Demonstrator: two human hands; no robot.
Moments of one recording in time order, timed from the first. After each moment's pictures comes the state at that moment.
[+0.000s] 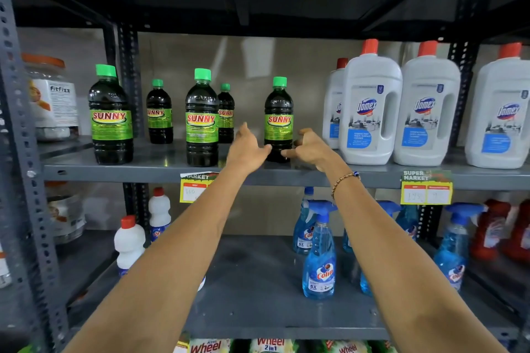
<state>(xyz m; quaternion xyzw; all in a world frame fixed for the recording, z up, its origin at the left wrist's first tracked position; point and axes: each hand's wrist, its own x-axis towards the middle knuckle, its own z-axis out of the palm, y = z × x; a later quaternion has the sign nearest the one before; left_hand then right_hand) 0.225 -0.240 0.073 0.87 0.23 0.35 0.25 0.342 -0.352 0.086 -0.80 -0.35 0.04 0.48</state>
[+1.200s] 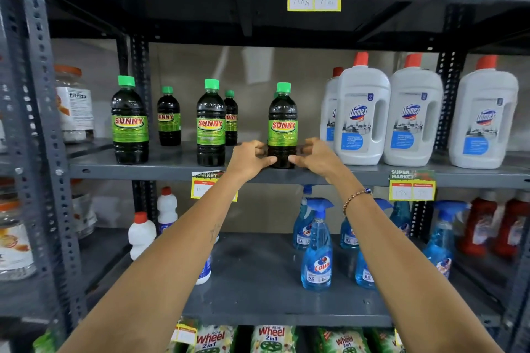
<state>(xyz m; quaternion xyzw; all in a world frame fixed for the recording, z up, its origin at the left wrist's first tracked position) 0.185 -0.258 0.067 0.85 0.14 0.35 0.36 0.295 -0.398 0.077 -0.78 -0.36 0.00 0.51</state>
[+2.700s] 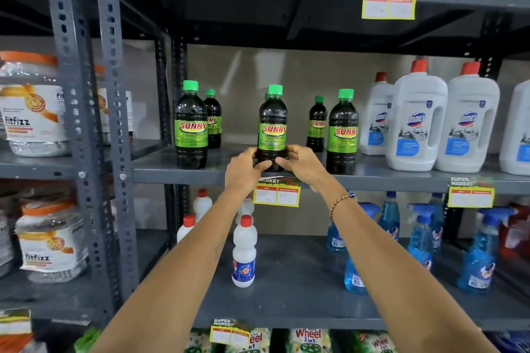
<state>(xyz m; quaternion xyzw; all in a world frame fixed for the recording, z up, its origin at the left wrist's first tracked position) 0.106 -0.146 0.047 0.85 0.19 0.43 0.25 0.201 -0.264 0.069 -0.72 -0.41 0.04 0.55</state>
